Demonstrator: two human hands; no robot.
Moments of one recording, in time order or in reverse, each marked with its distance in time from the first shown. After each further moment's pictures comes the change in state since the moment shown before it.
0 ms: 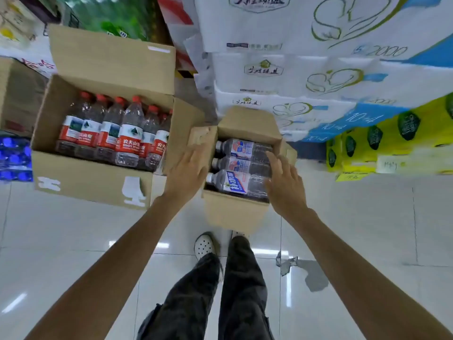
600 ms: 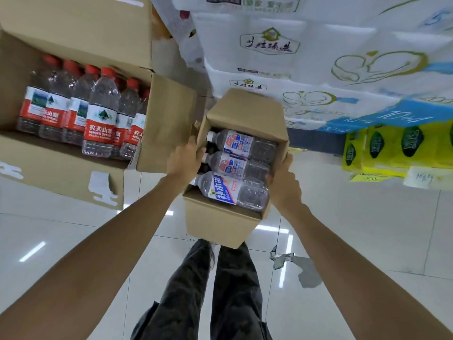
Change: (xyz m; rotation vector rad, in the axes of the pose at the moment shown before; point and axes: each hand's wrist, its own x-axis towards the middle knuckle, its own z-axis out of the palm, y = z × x) left_hand 0.096 -0.022 0.105 0.023 -0.119 -0.360; right_hand 0.091 0.050 0.062 0.303 -0.249 0.347
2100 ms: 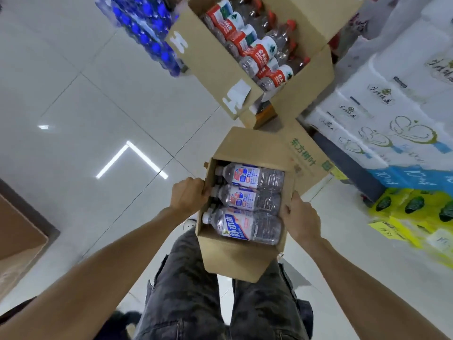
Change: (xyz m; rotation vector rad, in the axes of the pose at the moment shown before) left_hand -0.382 -0.165 0.006 -0.086 -0.057 -0.402; right_hand -0.264 -0.007 0.070 -0.747 -0.116 -0.526
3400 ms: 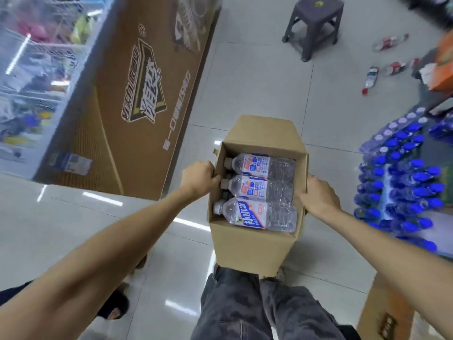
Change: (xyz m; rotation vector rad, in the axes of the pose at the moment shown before) left_hand -0.055 -0.651 -0.236 -0.588 0.343 -0.932; right_hand 0.067 -0.861 -0.041 -0.438 -0.182 -0.947
